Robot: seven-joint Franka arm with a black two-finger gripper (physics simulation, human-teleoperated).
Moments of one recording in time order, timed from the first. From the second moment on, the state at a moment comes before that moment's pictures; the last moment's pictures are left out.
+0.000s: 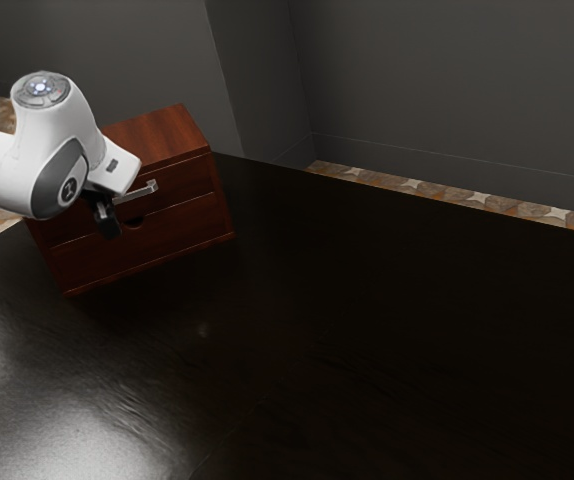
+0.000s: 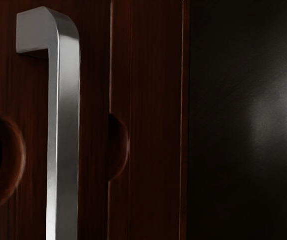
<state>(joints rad) 0.01 0.19 0.51 -1.68 0.26 2.33 0.88</state>
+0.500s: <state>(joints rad) 0.01 0.26 0.50 -1.62 0.22 2.33 0.88</state>
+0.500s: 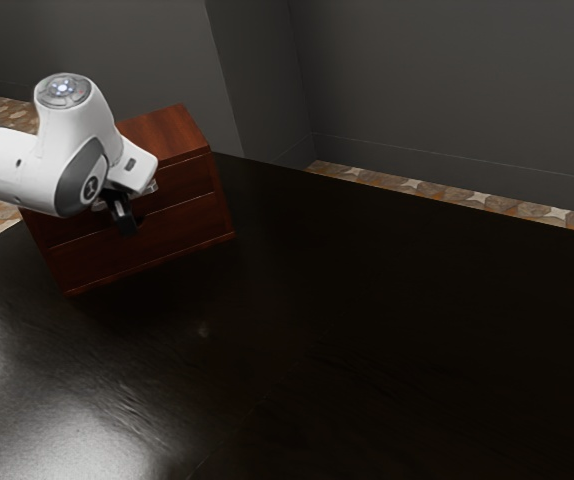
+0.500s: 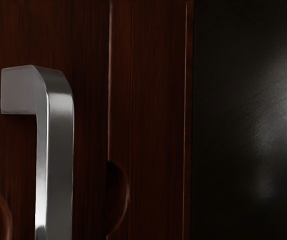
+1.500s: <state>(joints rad) 0.01 0.22 0.48 -1.67 0.20 2.31 0.89</state>
